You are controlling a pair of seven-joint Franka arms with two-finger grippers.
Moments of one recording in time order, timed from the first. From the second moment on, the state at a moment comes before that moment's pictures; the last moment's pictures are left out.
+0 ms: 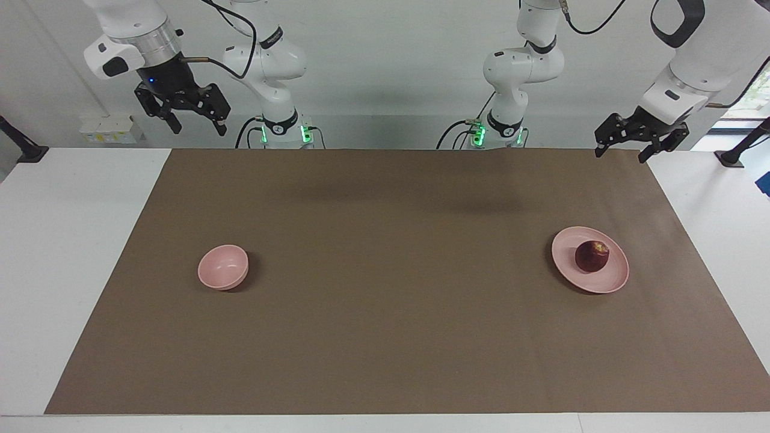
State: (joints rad) left arm 0.10 -0.06 -0.05 -1.69 -0.03 1.54 0.27; right arm 0.06 -0.09 -0.08 -1.56 0.04 1.45 0.12
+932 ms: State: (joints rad) left arm 0.14 0.06 -0.04 -1.93 -0.03 1.96 0.44; right arm 0.02 -0.14 -0.09 -1.63 0.24 1.43 0.03
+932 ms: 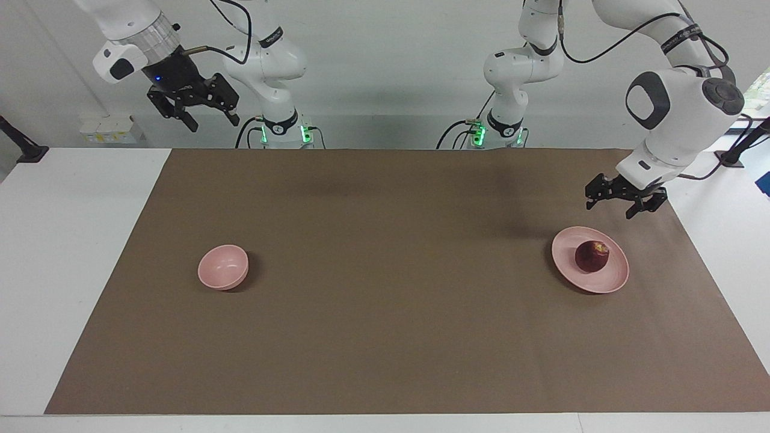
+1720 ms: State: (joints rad) left arm 0.15 0.21 -0.04 -2.04 -0.03 2.25 0.49; right arm -0.06 -0.19 -0.10 -1.81 0.51 1.49 -0.02
